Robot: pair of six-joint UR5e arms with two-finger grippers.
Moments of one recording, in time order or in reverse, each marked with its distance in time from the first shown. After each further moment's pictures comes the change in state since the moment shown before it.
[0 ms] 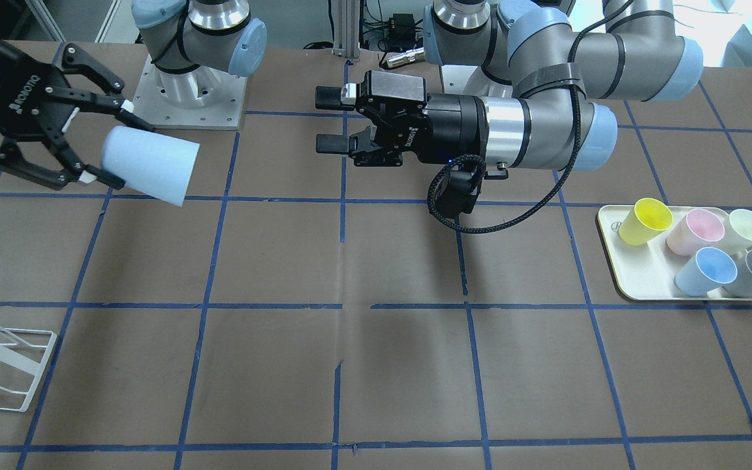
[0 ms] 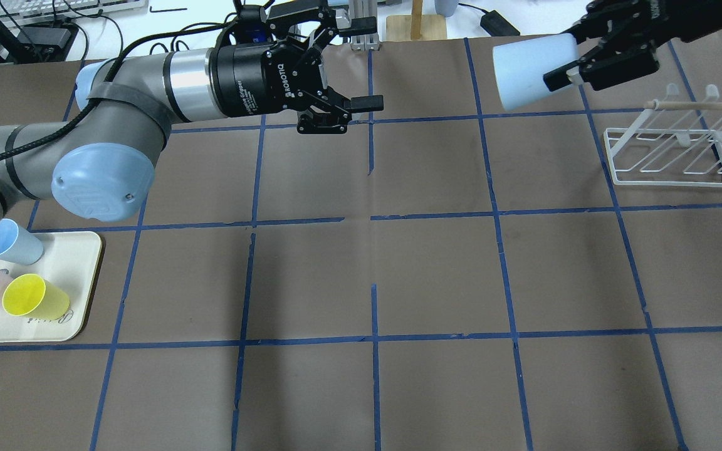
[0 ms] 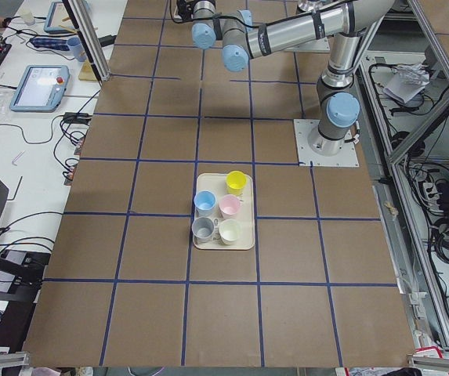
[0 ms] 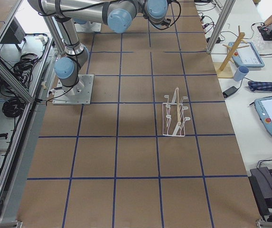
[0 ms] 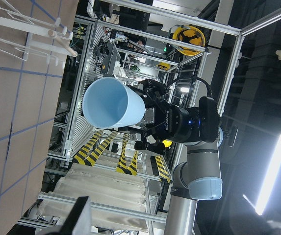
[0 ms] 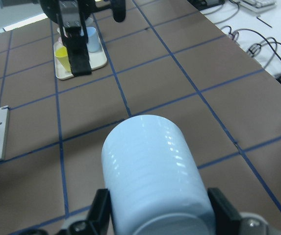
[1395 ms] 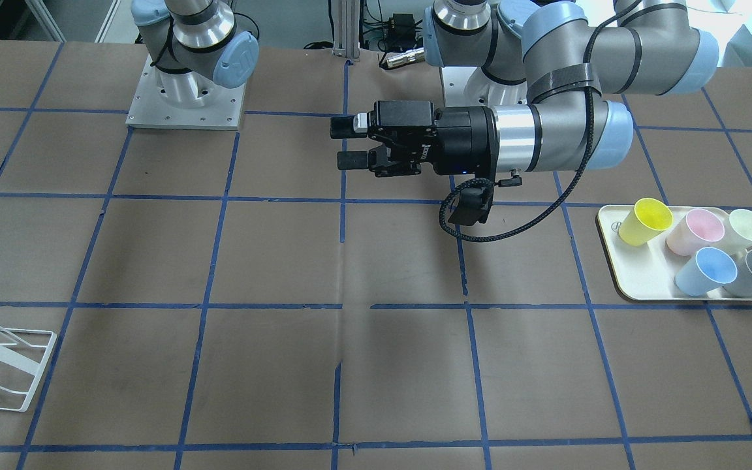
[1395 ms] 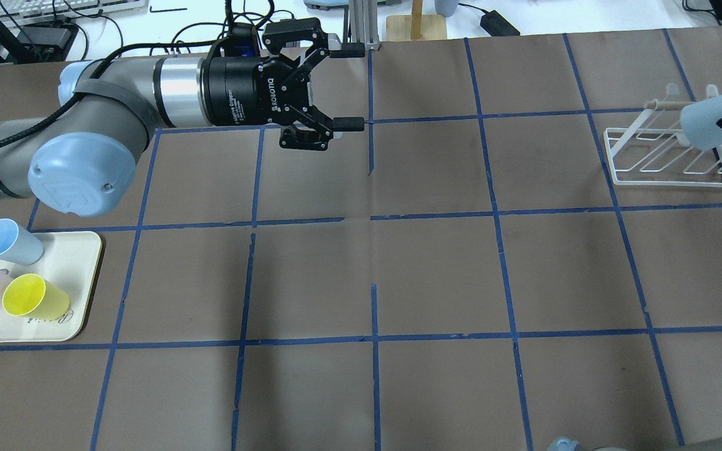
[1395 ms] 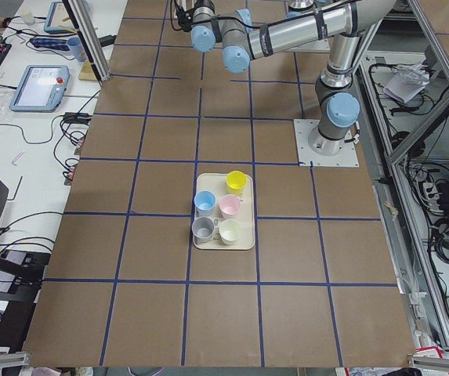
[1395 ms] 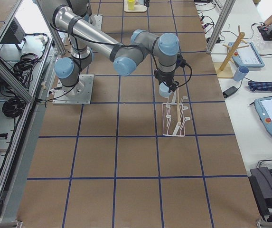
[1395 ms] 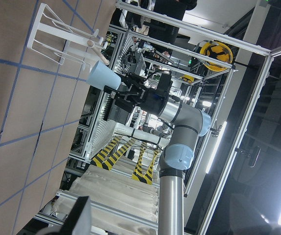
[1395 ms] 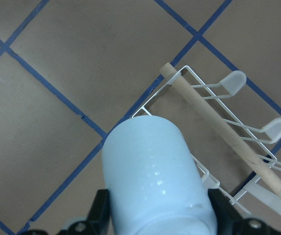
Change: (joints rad) left arm 0.031 0.017 -0.003 -0.131 0.133 0.050; right arm -0.279 0.167 0.020 -0.454 -0.707 0.310
